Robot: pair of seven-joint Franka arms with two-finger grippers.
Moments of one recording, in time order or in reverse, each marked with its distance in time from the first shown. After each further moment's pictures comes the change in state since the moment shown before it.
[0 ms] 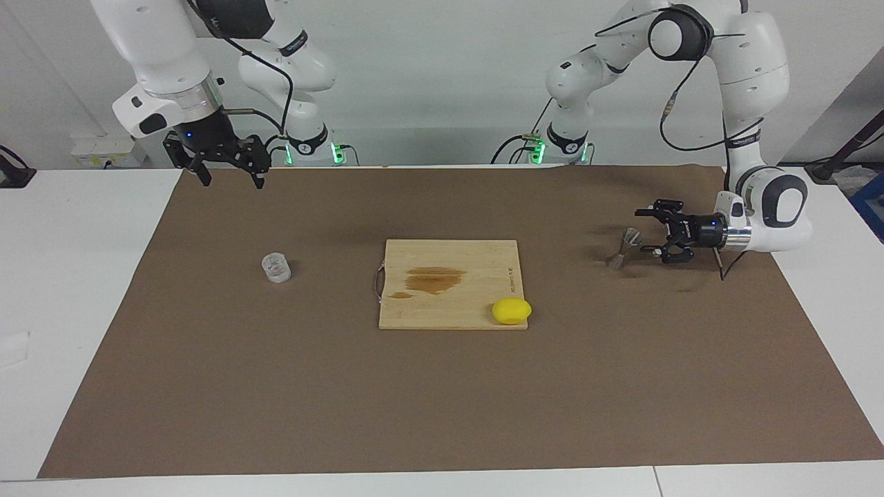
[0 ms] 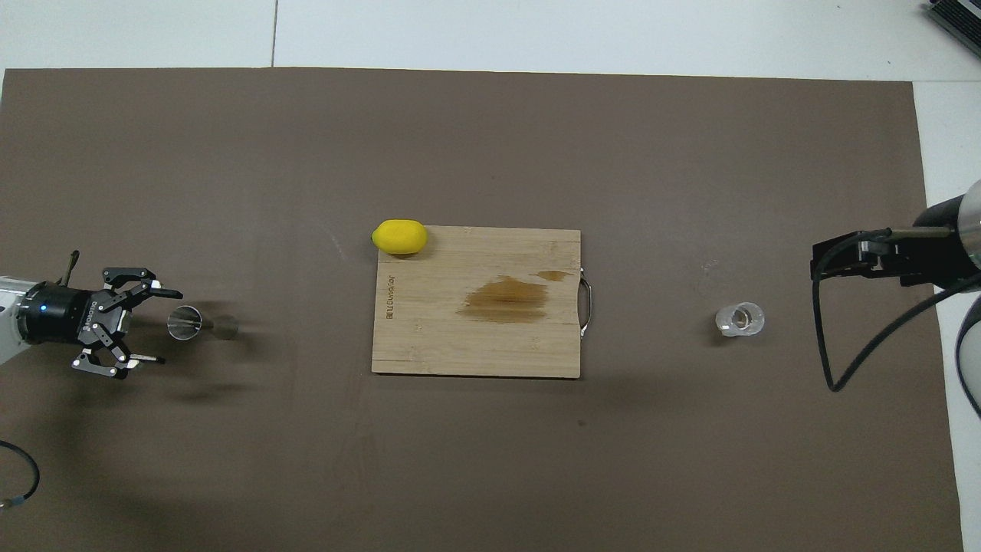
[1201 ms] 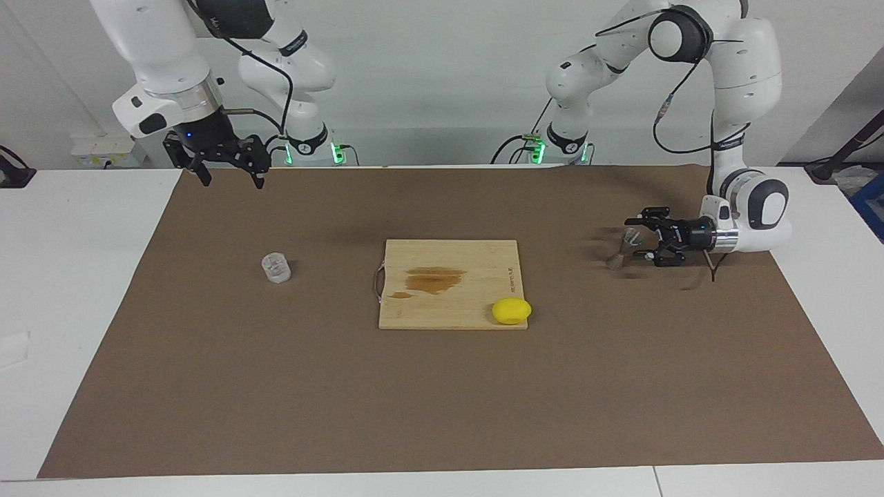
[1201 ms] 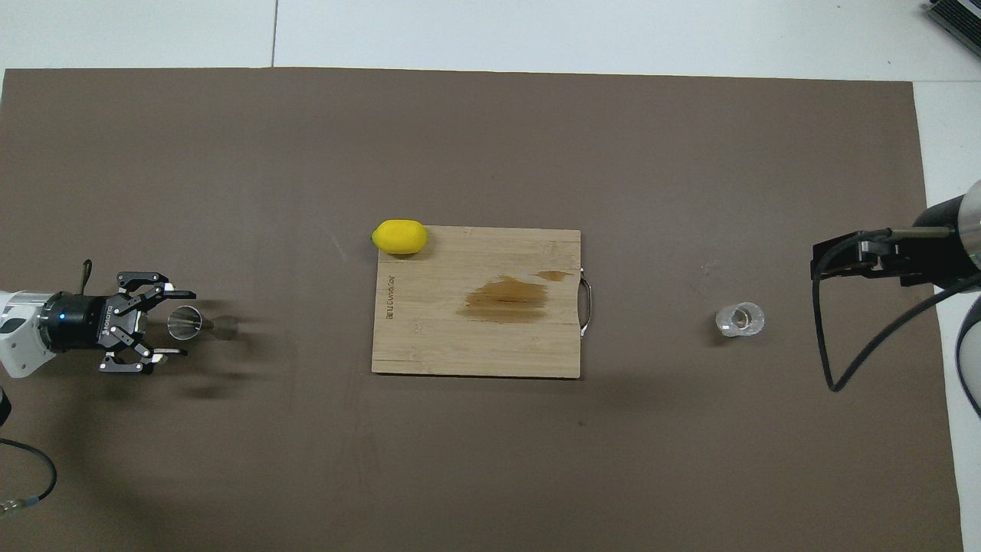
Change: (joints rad) left arm 0.000 0.002 0.001 -0.085 -0.091 0.049 0.066; right arm 0.000 0.000 0.000 0.000 0.000 0.000 0.000
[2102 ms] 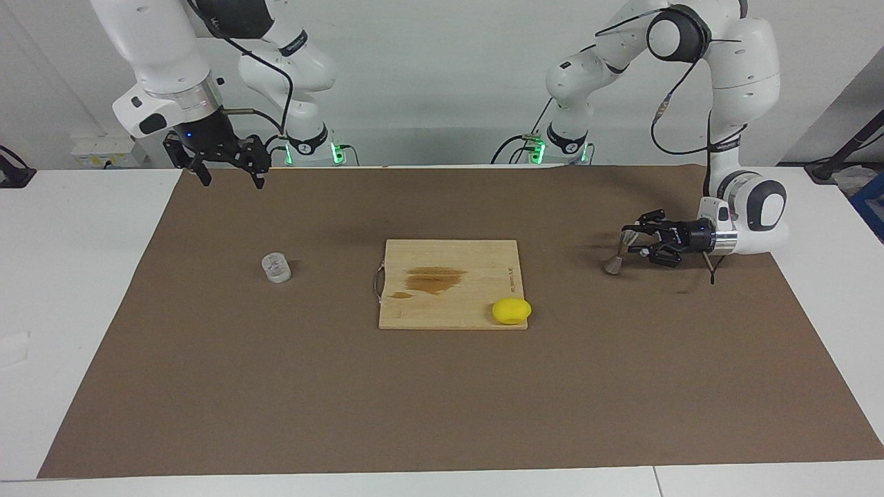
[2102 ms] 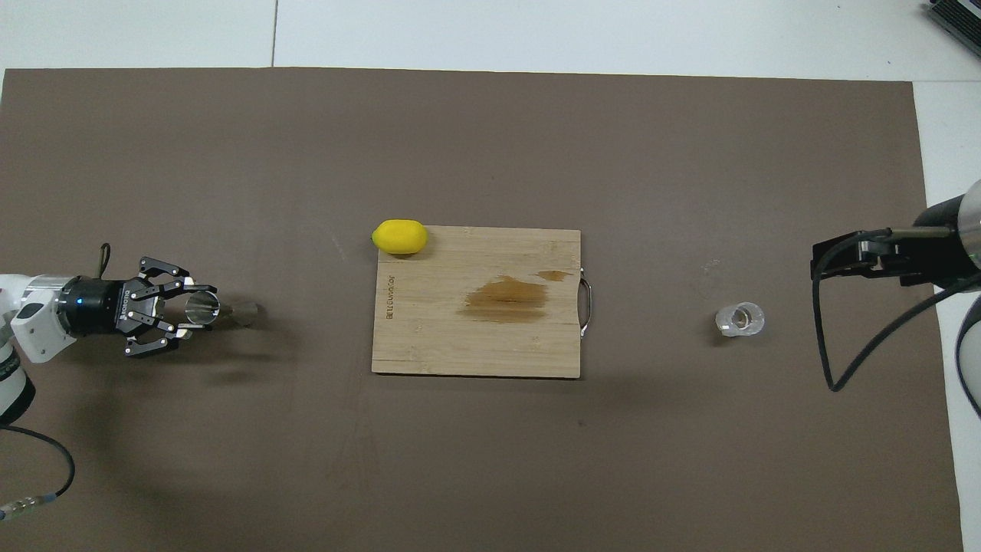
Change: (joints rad) left arm -0.067 -0.013 -0.016 0.003 -0.088 -0.020 -0.004; right arm 0.000 0.000 0.000 0.000 0.000 0.000 0.000
